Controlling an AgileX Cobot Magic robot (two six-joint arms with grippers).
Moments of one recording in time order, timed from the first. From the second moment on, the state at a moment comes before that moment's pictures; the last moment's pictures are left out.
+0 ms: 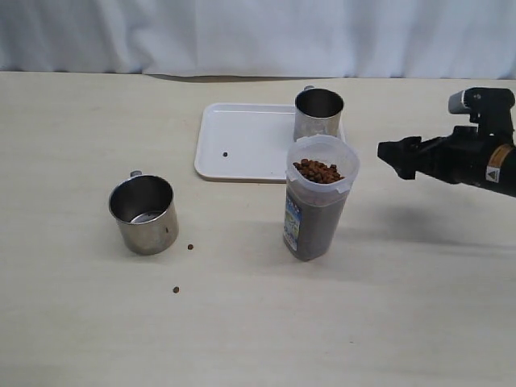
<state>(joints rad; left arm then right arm) -0.04 0.00 0.00 0.05 0.16 -0.05 -0.01 1.87 -0.71 -0.90 -0.64 0.72</state>
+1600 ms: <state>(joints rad) -0.04 0.00 0.00 0.05 0.16 -0.05 0.00 0.00 0.00 -0.77 0.04 1.01</state>
